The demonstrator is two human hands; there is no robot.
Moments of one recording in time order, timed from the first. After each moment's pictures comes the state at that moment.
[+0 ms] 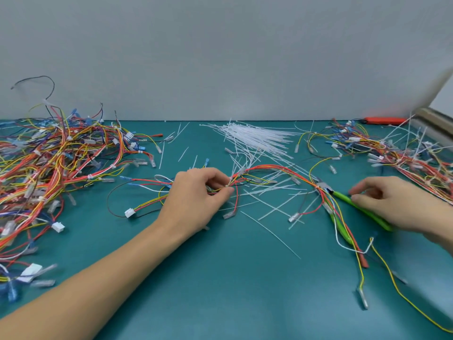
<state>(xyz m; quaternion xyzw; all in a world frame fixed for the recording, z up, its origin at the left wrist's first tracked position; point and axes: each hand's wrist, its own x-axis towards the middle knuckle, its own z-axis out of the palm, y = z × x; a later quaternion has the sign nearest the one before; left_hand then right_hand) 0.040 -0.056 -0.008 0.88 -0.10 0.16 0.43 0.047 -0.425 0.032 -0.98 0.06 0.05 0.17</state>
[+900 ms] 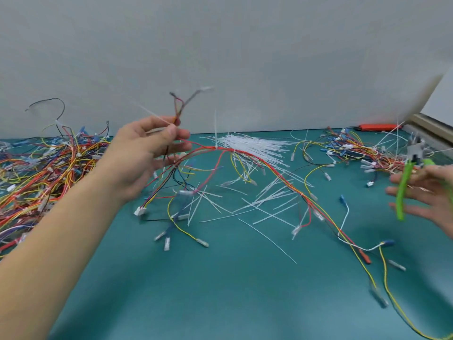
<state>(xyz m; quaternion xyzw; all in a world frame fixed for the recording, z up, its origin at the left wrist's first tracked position) 0.060 0.009 0.082 0.67 -0.06 0.07 0.74 0.038 -0.513 0.012 -0.63 0.04 0.00 0.78</state>
